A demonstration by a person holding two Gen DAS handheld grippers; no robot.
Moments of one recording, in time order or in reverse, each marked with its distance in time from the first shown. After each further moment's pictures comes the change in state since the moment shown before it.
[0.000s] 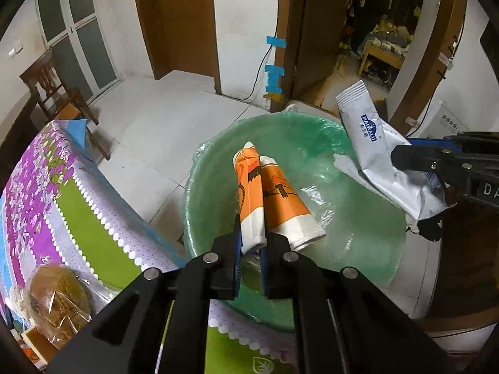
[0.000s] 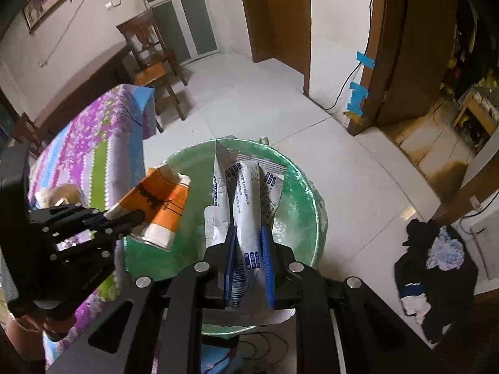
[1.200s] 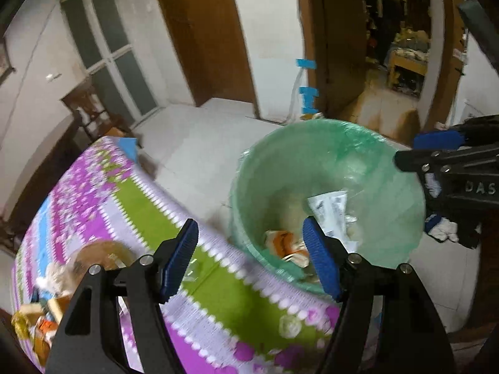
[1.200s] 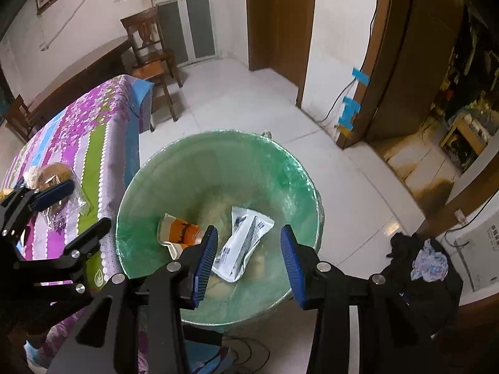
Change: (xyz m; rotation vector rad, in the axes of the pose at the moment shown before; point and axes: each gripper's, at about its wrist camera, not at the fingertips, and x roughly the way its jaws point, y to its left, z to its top) left arm -0.046 -0.010 -0.042 0.022 -0.147 0.240; right arm 0.000 0.023 -0.034 -0.063 -0.080 -0.072
